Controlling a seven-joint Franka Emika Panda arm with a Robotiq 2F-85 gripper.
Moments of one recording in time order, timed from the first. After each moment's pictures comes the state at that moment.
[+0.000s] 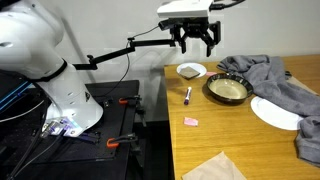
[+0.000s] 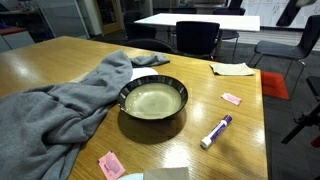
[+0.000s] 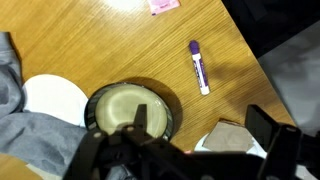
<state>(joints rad) 0.18 -0.23 -0.05 -2.55 -0.03 2.45 -0.74</state>
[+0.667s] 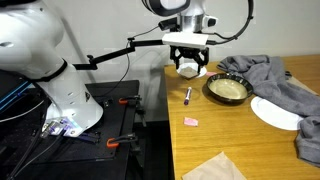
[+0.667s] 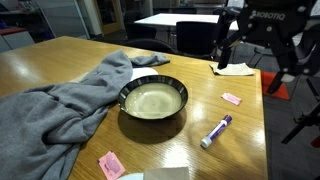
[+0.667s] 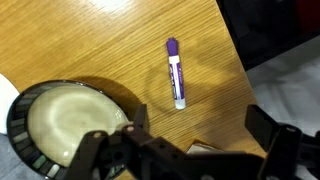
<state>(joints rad) 0.19 -0.01 0.03 -2.55 0.02 2.58 -0.84</state>
